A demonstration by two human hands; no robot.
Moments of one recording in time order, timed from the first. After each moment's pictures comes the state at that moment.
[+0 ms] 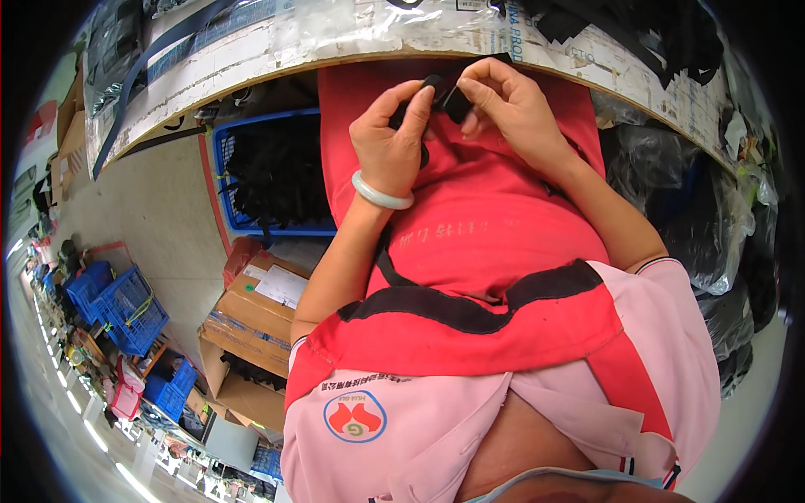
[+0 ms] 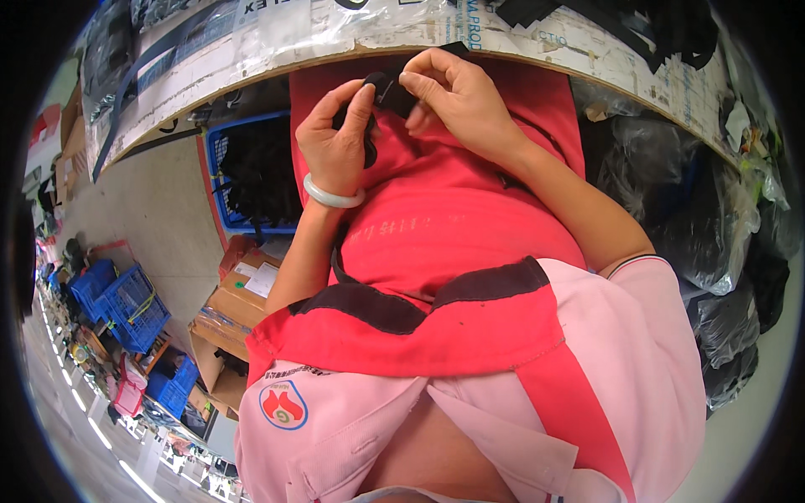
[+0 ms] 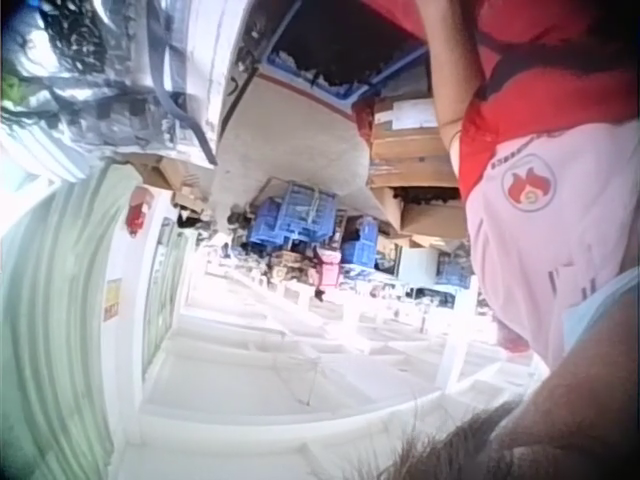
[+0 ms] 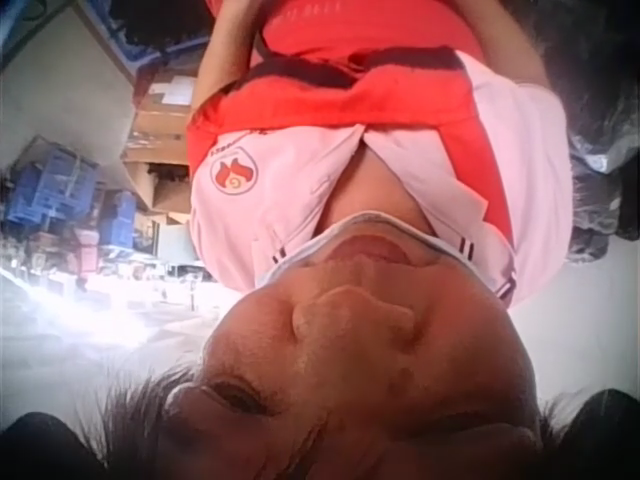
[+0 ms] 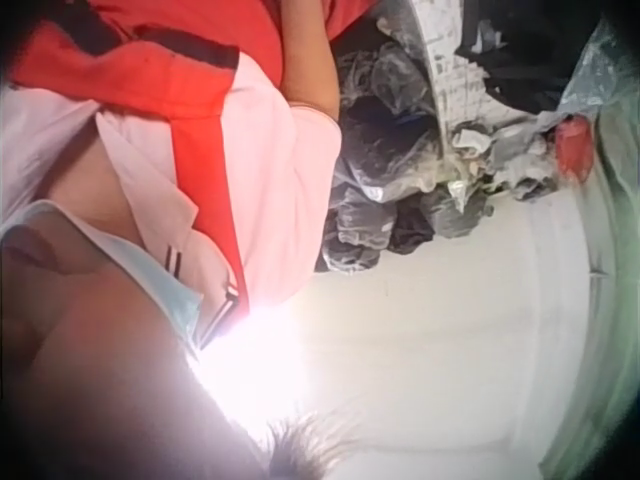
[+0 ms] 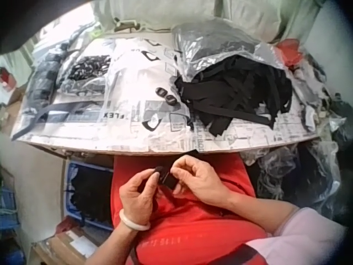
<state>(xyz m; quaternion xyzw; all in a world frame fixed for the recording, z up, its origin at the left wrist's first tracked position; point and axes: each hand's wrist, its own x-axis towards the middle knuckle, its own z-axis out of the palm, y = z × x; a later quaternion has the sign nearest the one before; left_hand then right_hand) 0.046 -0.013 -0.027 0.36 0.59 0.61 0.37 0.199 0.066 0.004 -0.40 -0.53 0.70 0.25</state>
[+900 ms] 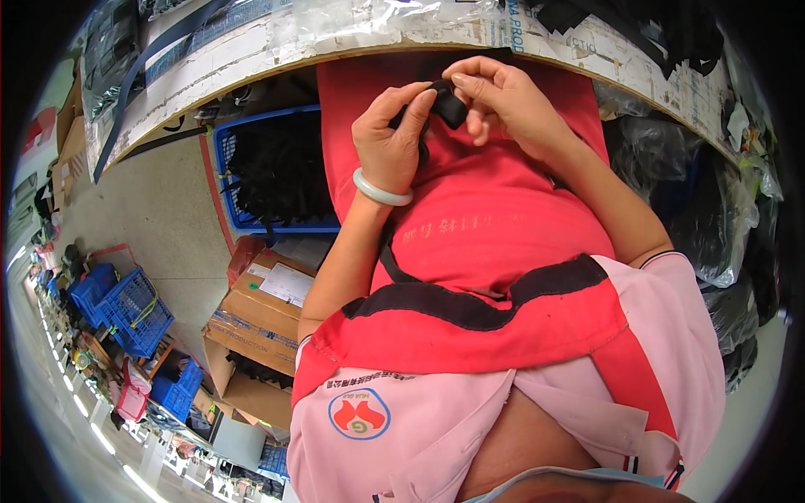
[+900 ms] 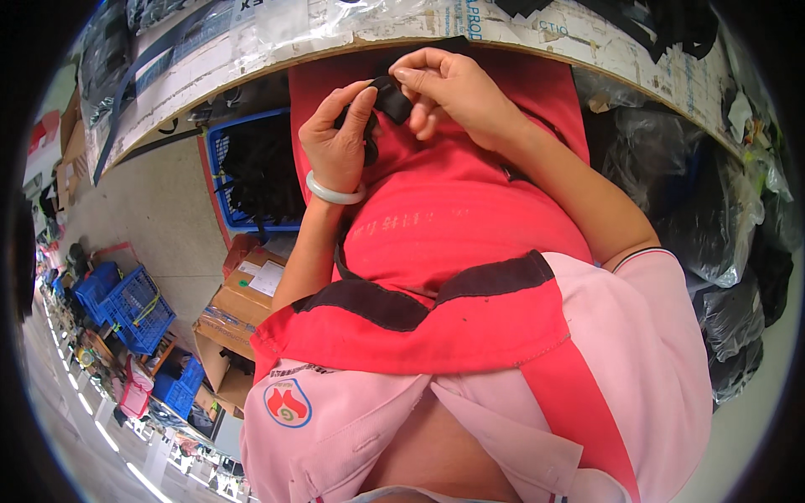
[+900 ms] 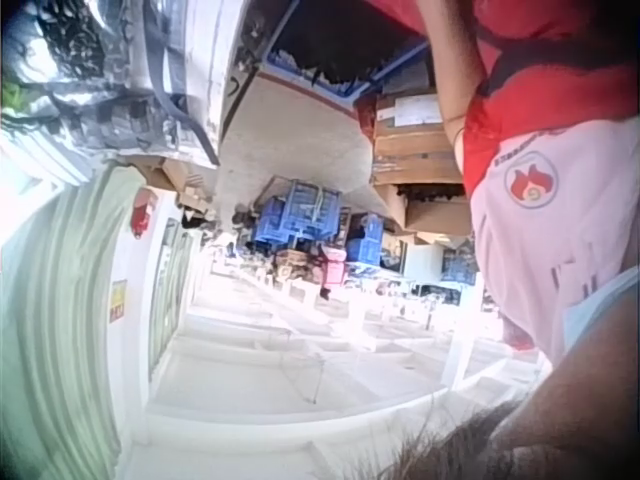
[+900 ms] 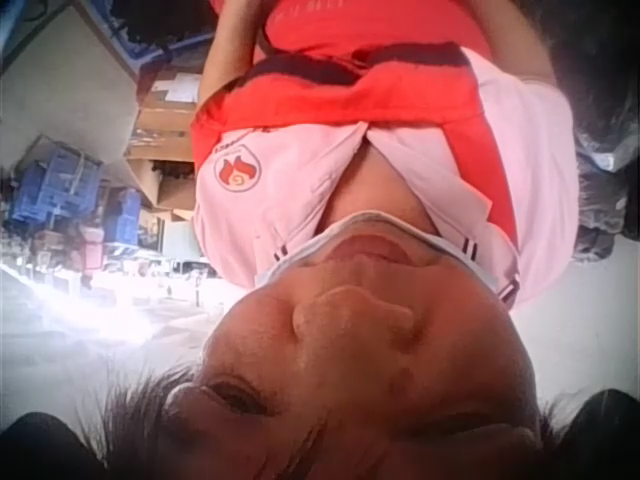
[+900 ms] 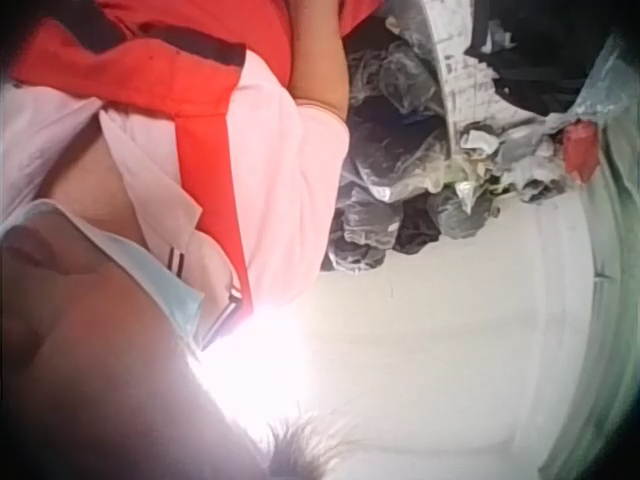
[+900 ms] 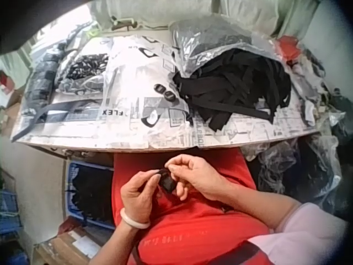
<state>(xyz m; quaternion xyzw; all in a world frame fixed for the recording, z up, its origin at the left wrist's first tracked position) 0.043 -0.021 -0.038 0.38 0.56 0.61 0.40 0.196 0.070 0.005 -0.42 -0.41 0.79 0.18</state>
